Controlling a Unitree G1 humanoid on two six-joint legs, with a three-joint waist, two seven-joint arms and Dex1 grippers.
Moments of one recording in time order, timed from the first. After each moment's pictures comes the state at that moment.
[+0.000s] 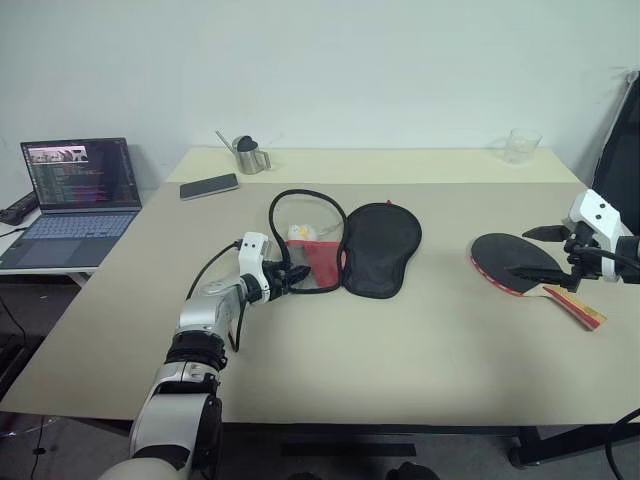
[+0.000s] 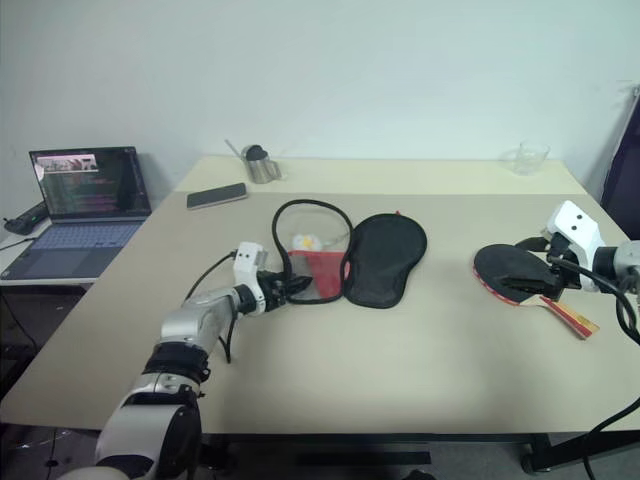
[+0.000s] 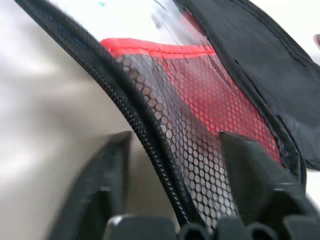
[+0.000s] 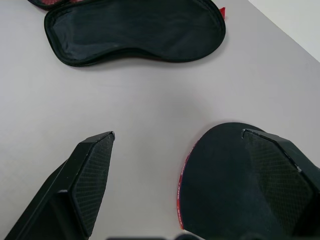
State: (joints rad) left arm -0.76 0.37 0.12 0.65 -0.27 0.45 -0.71; right arm -0.65 -1.02 -0.09 0.31 0.19 0.38 1.24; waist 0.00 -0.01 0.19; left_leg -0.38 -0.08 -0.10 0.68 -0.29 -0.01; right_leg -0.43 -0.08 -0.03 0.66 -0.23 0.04
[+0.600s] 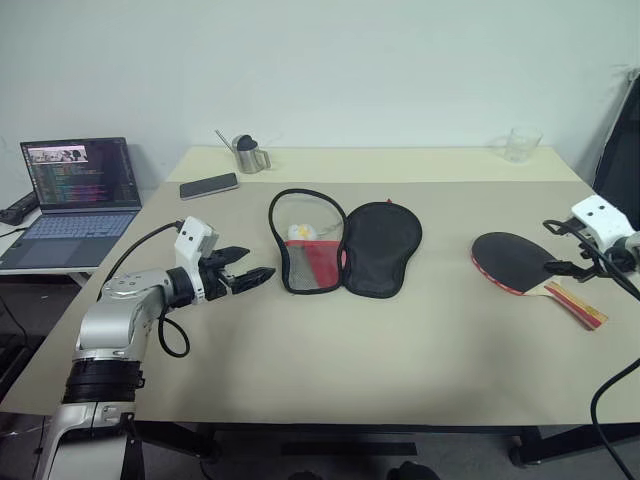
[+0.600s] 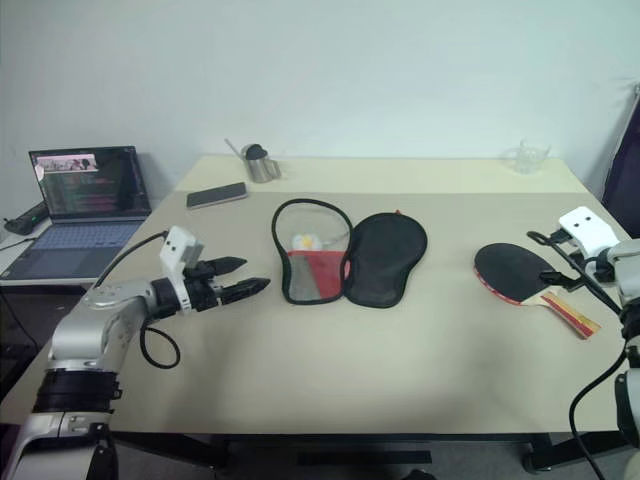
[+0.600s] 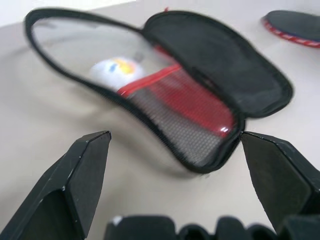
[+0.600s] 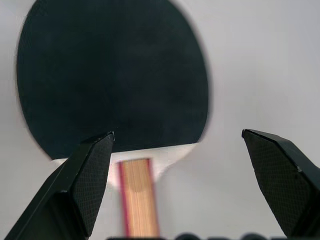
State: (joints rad) left arm -0.55 0.69 0.14 0.19 -0.39 0.54 -0.95; right arm -0.97 -0.95 0.13 0.82 -0.13 0.59 0.93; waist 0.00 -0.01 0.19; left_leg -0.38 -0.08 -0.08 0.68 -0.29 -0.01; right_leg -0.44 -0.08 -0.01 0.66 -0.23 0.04
